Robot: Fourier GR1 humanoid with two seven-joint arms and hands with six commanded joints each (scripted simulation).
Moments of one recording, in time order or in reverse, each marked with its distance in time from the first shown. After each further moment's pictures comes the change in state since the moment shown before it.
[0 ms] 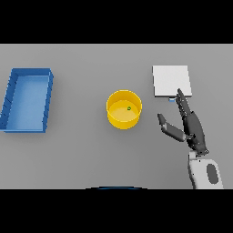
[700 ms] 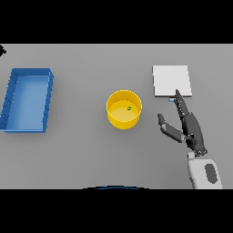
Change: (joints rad) left arm 0.534 0.103 0.099 -0.281 0.400 0.272 0.256; right arm -0.006 -0.002 0.008 0.028 0.007 0.008 -0.029
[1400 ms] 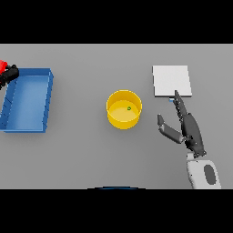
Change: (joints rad) left arm 0.301 0.127 -0.068 -0.452 0.133 0.139 0.092; right arm 0.012 0.003 0.017 -0.014 0.028 -0.013 0.004
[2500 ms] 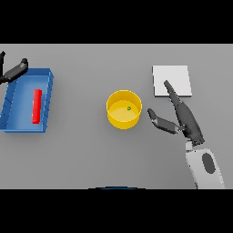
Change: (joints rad) left arm 0.037 0.045 -0.017 -0.133 0.066 -0.080 -0.052; right arm -0.132 -0.083 0.057 0.009 0.121 0.028 0.071
